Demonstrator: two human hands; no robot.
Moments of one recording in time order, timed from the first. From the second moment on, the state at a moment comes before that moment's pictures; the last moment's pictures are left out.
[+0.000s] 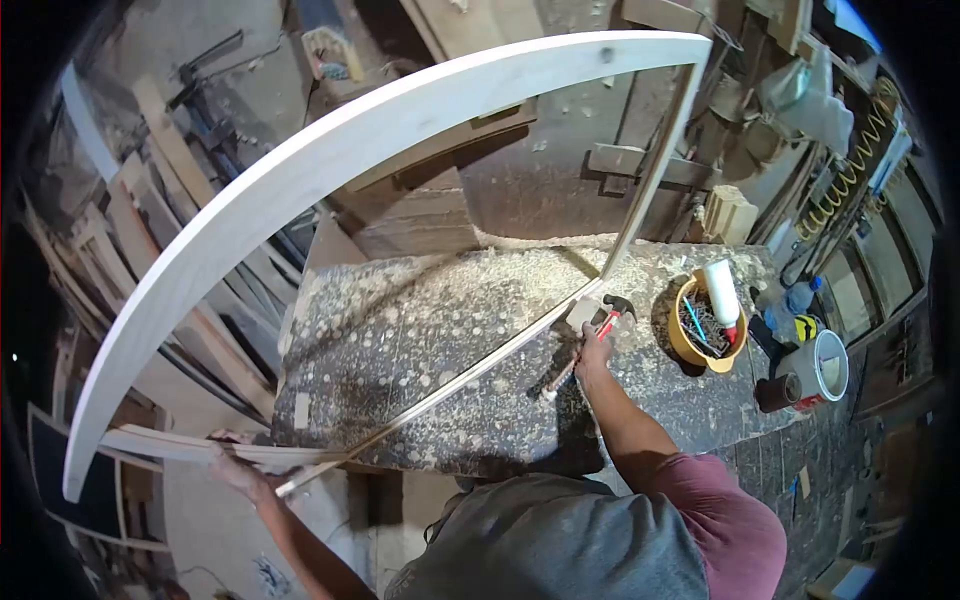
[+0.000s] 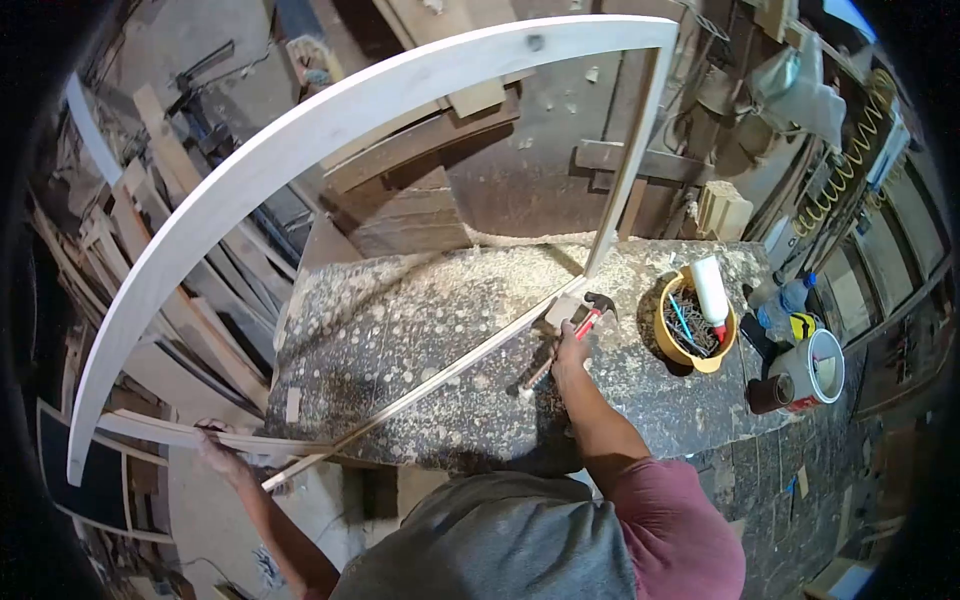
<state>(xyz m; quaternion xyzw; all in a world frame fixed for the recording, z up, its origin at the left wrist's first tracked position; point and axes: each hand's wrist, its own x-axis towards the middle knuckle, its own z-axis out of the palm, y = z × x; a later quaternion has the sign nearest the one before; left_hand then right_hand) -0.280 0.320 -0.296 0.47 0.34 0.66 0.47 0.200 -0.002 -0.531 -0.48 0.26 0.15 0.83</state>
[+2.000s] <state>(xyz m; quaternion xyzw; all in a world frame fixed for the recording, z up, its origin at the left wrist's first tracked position) 0.395 0.090 -0.194 0.63 0.05 0.30 0.72 0.308 -0.078 -0.497 -0.89 -0.15 0.19 0.38</state>
